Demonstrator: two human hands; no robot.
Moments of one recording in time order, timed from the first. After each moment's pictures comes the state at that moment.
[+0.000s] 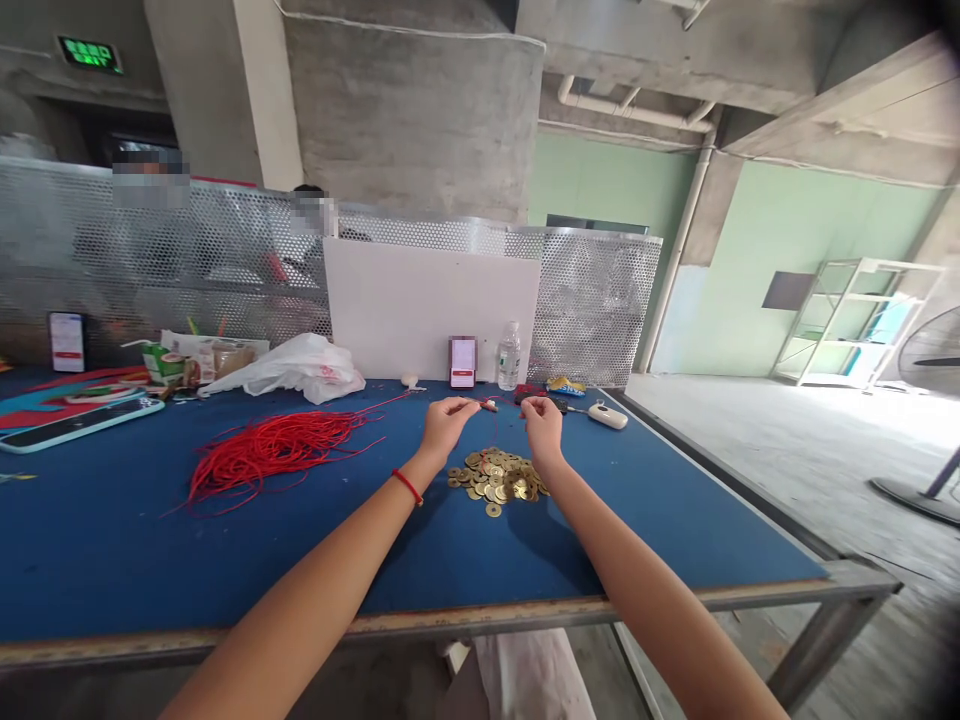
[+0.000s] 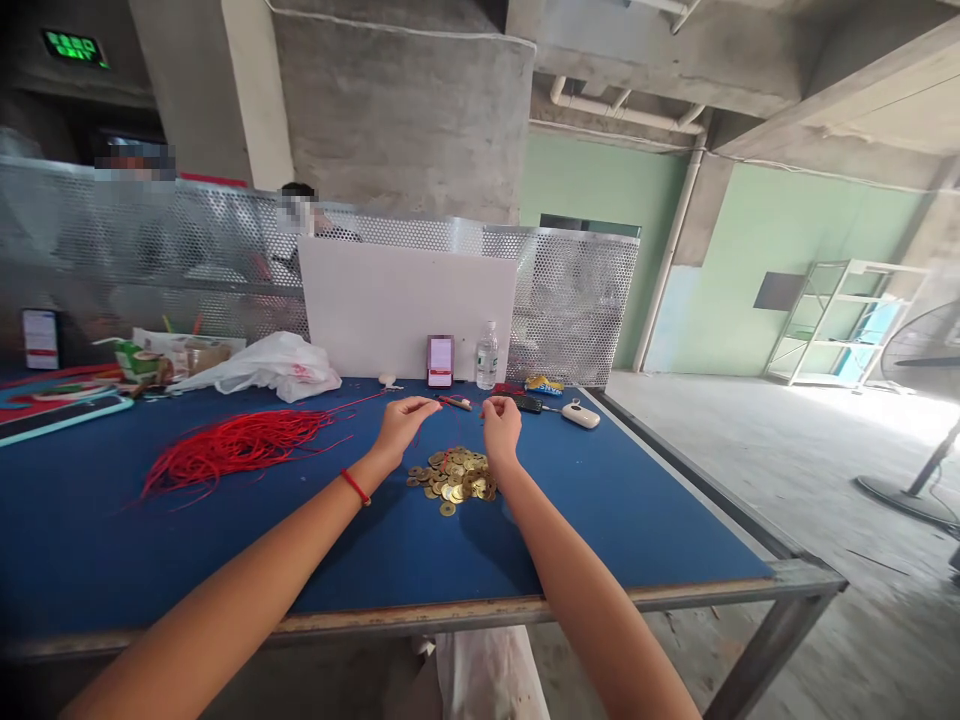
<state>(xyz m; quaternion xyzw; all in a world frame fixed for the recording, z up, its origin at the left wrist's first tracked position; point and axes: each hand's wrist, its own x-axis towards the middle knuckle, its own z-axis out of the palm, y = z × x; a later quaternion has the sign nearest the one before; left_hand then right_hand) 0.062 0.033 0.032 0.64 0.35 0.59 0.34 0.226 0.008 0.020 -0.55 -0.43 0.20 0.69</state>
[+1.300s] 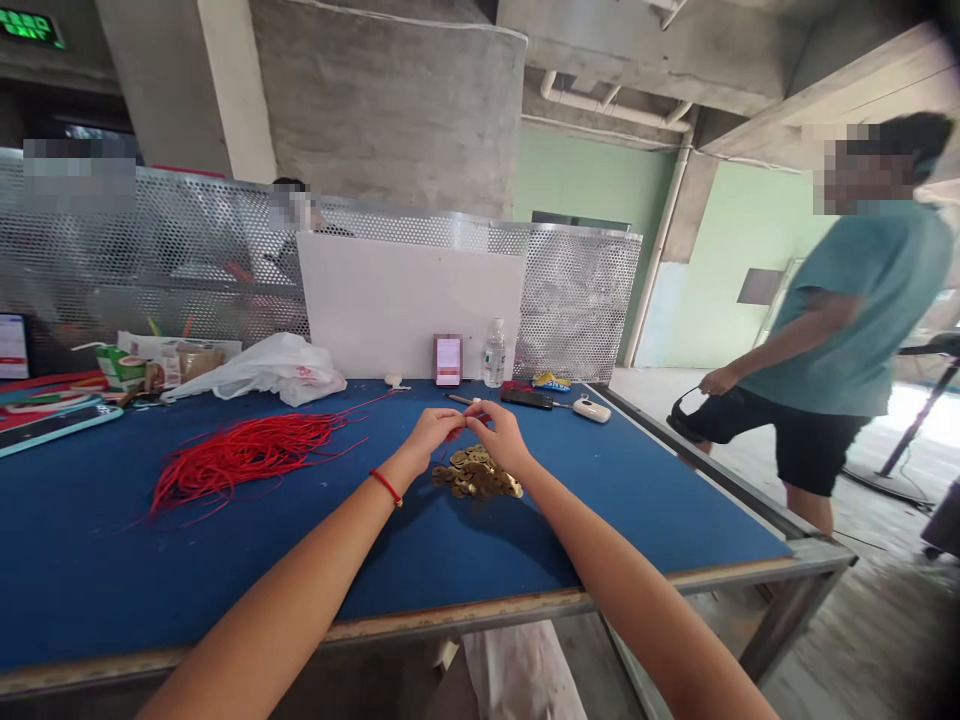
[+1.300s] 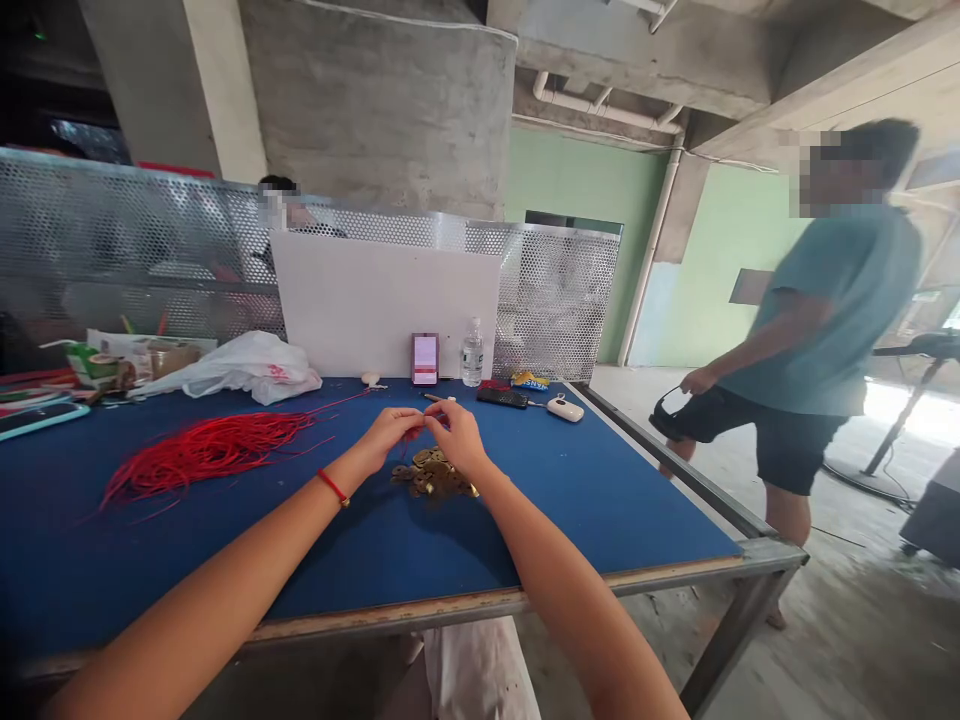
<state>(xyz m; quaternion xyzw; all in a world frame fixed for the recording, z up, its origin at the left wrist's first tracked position) 0.062 0.026 0.033 0.65 0.35 0.47 0.49 0.205 -0.009 0.023 -0.44 -0.71 0.13 0.54</state>
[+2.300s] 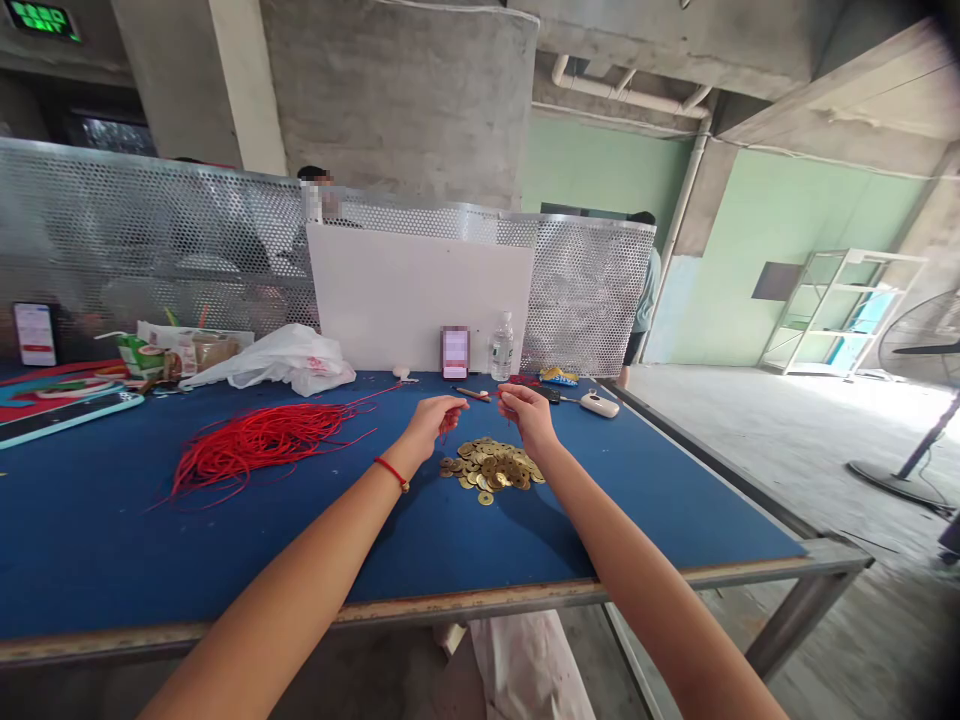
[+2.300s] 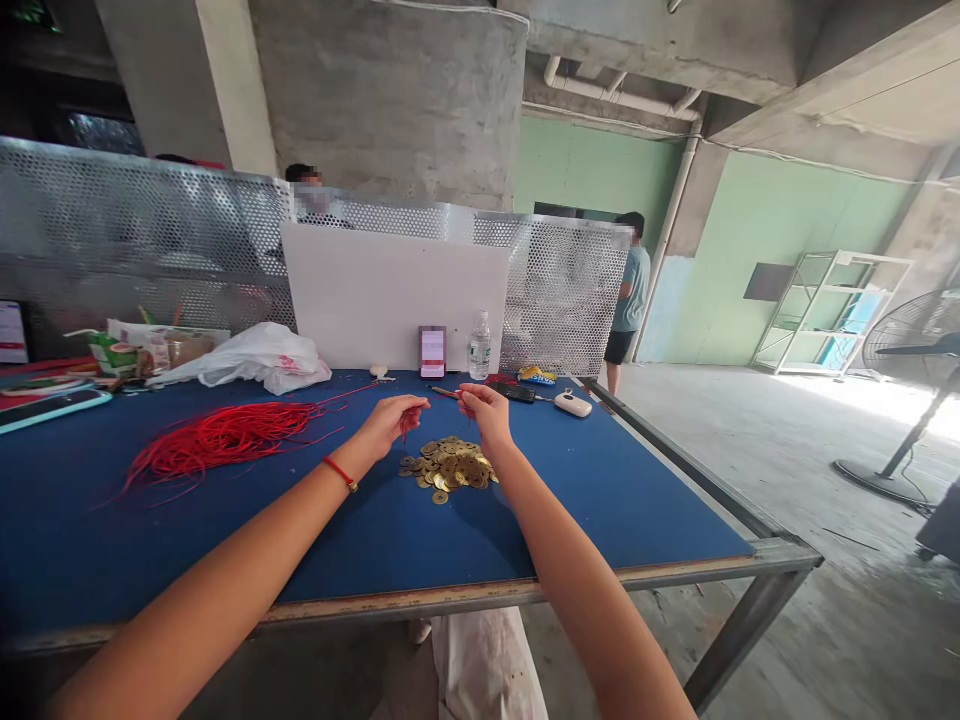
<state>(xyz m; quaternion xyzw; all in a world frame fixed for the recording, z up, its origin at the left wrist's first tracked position) 0.055 0.039 0.031 0.51 0.37 0.52 0.57 0.223 0.000 0.030 -0.36 -0.41 0.44 0.71</state>
